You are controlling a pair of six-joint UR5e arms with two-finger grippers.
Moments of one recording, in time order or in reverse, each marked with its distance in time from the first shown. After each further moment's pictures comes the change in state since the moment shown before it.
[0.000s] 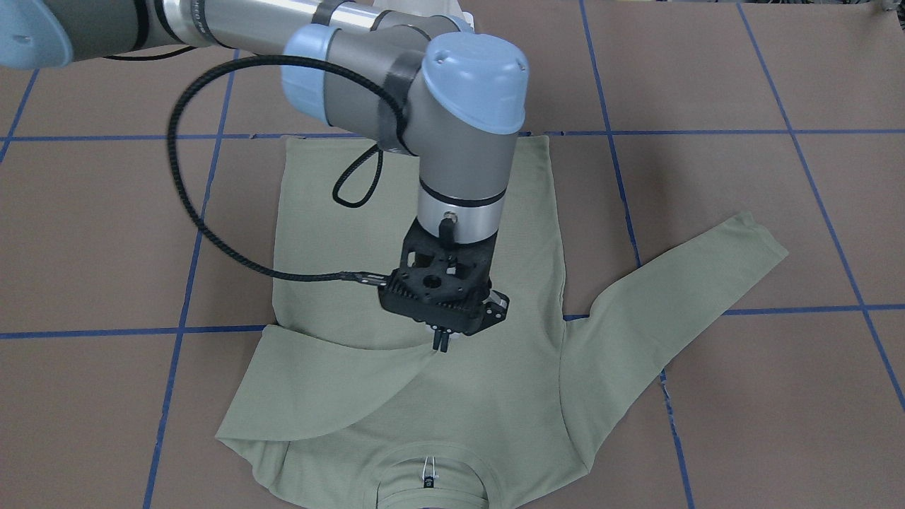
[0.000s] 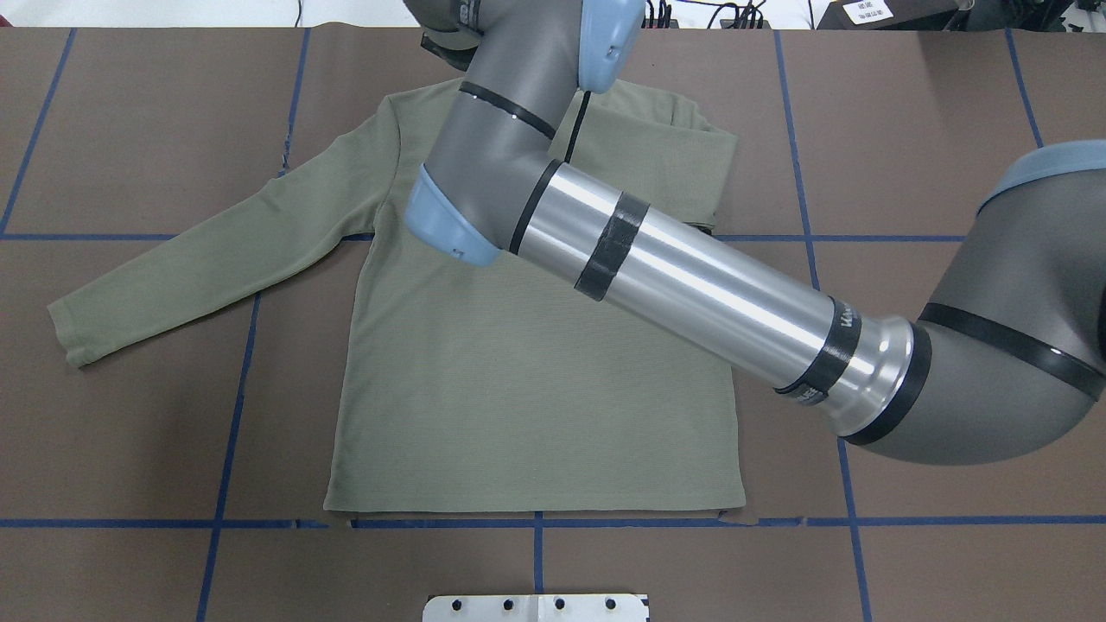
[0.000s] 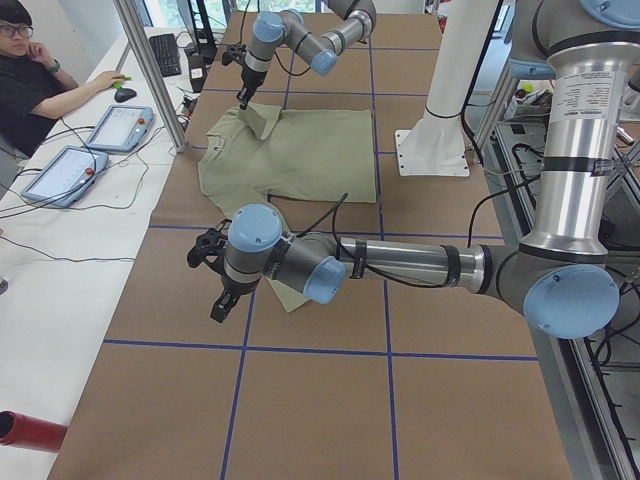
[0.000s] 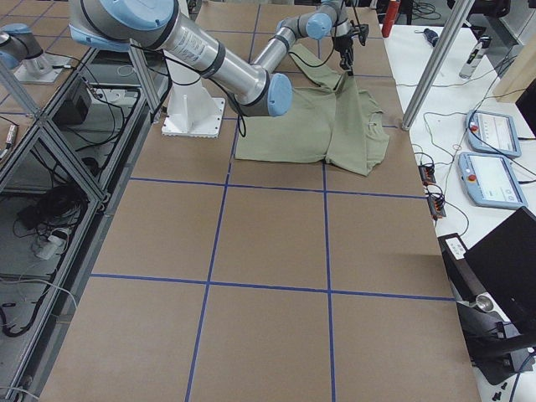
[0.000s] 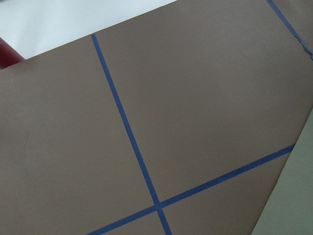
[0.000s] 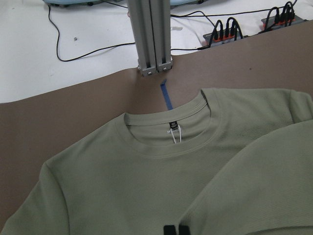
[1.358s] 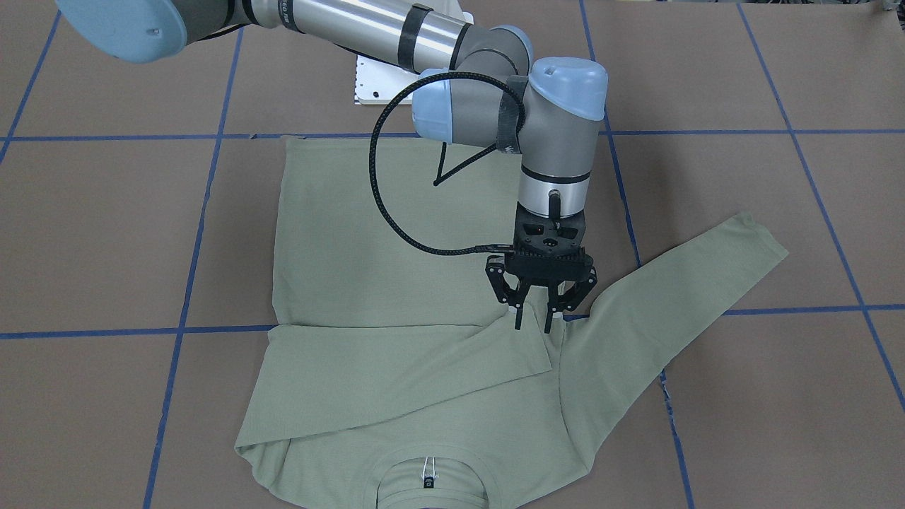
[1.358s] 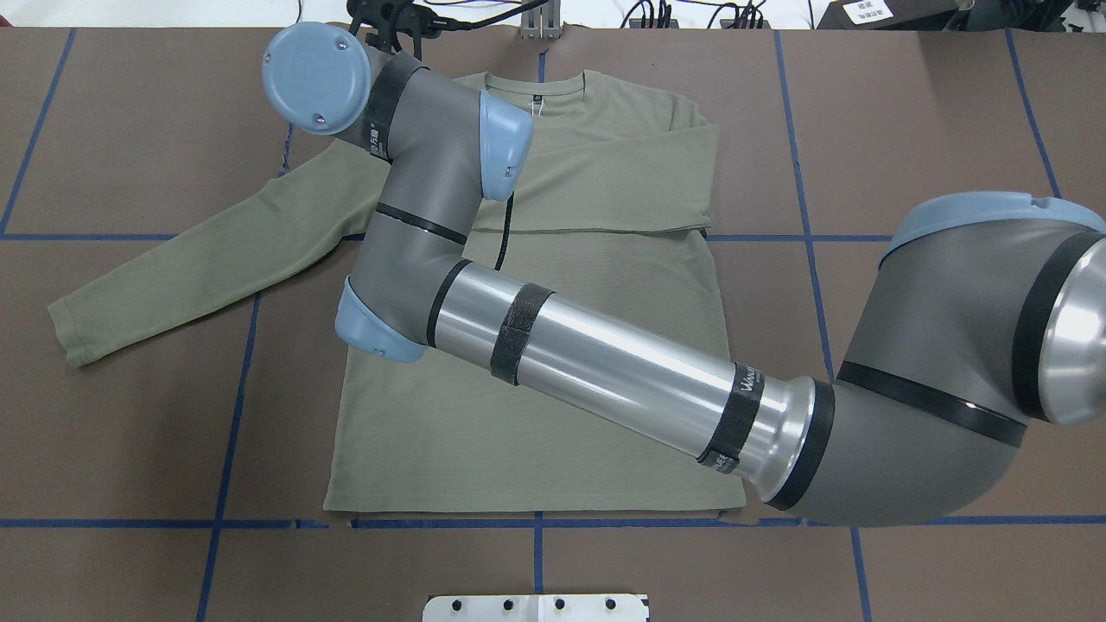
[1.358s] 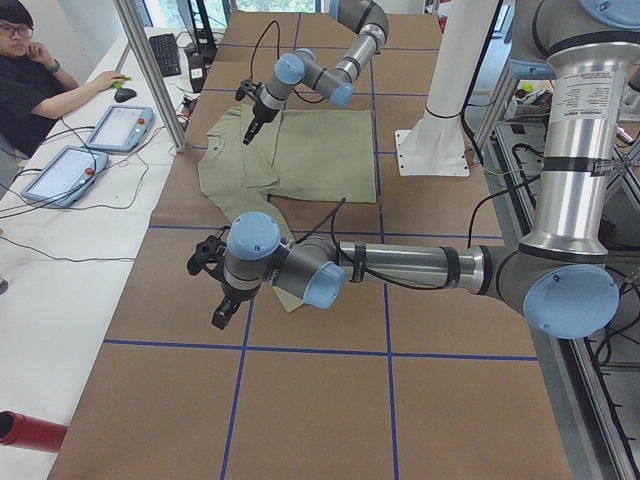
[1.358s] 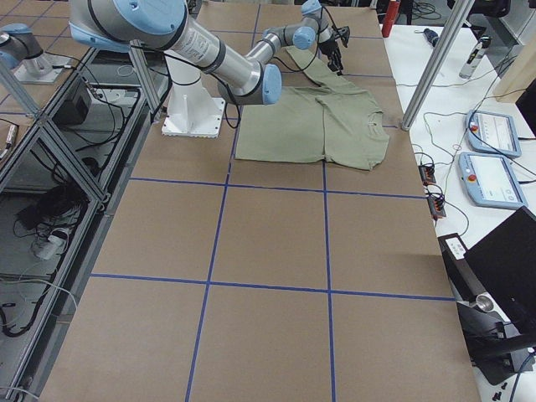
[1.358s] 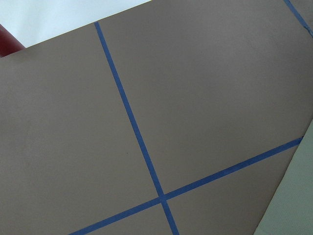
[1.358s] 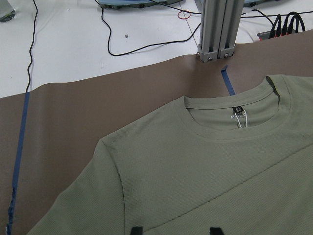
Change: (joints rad) left arm 0.000 -0.003 0.022 0.000 0.000 0.004; right arm -0.109 0.095 -0.230 0.229 -0.173 0.013
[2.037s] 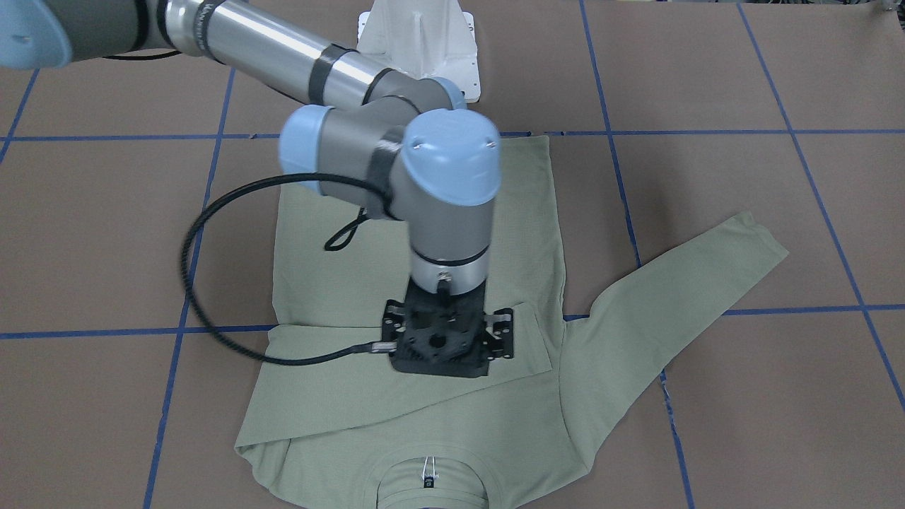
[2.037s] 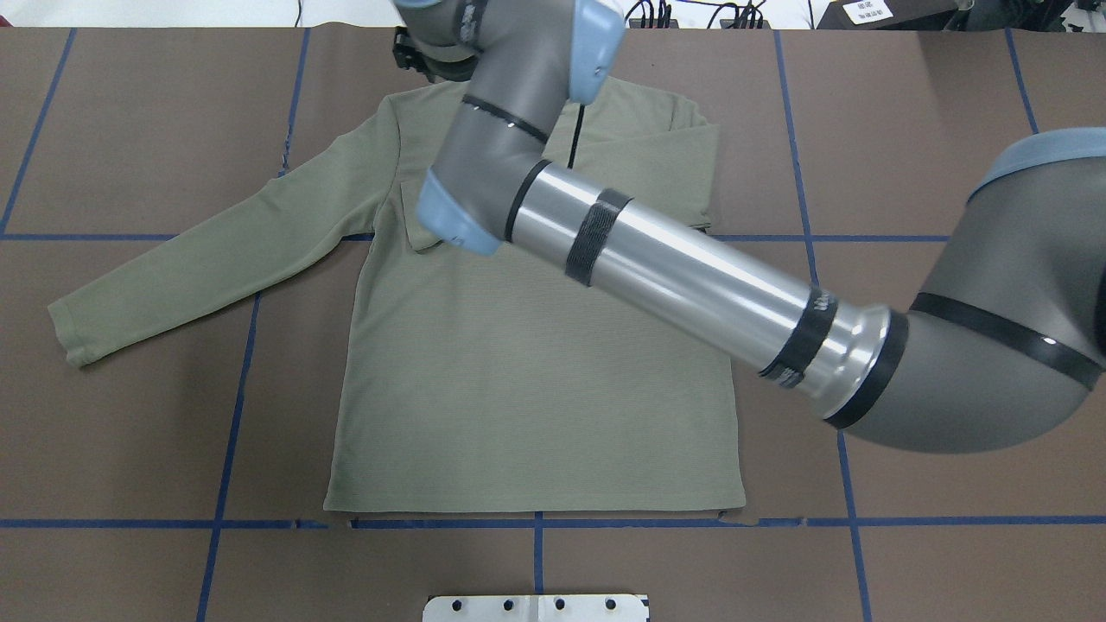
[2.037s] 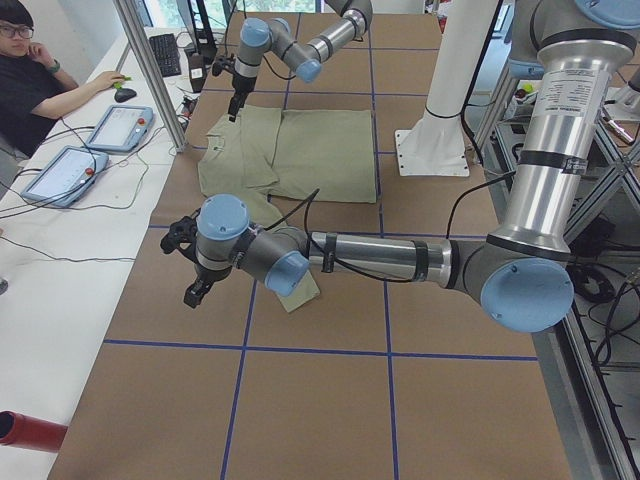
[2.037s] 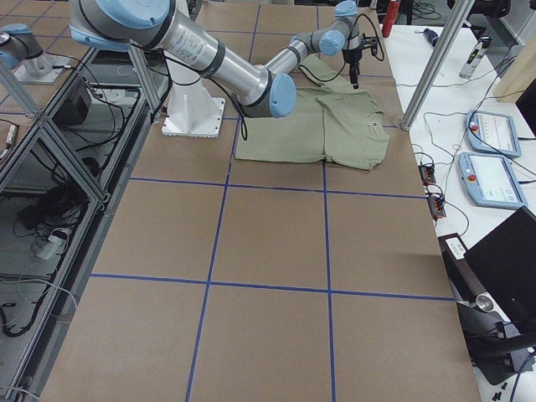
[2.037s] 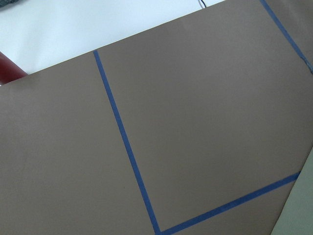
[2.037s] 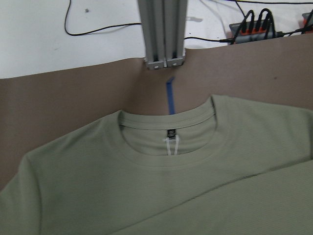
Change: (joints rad) left arm 0.069 -0.121 0.136 -0.157 0.006 -0.079; right arm 0.257 -0.162 0.151 -0.090 0.444 -0.271
